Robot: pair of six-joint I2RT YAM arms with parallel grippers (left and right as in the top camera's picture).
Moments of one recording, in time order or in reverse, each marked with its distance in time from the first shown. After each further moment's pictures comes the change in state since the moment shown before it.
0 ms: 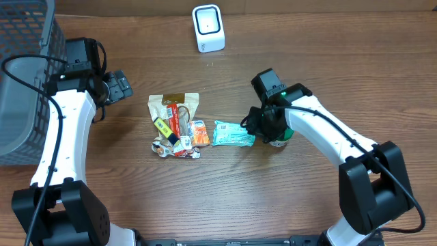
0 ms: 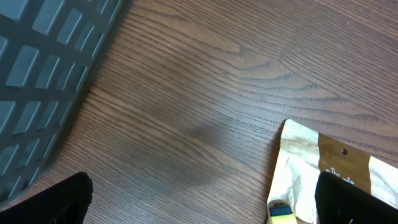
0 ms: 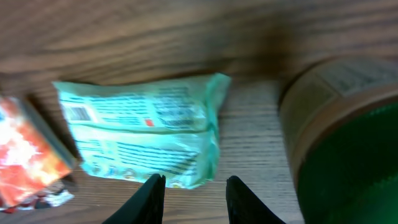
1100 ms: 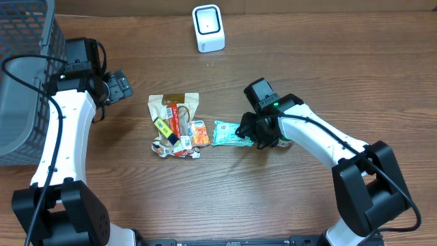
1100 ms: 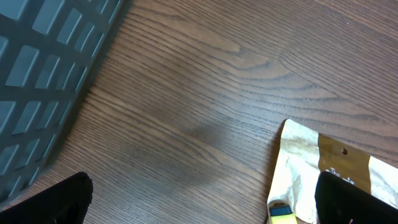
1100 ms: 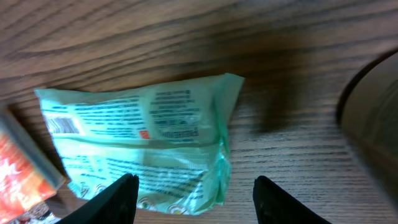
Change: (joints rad) left arm 0.000 0.000 0.000 0.000 0.000 0.000; right arm 0.052 0.000 -0.084 0.137 0.043 0.082
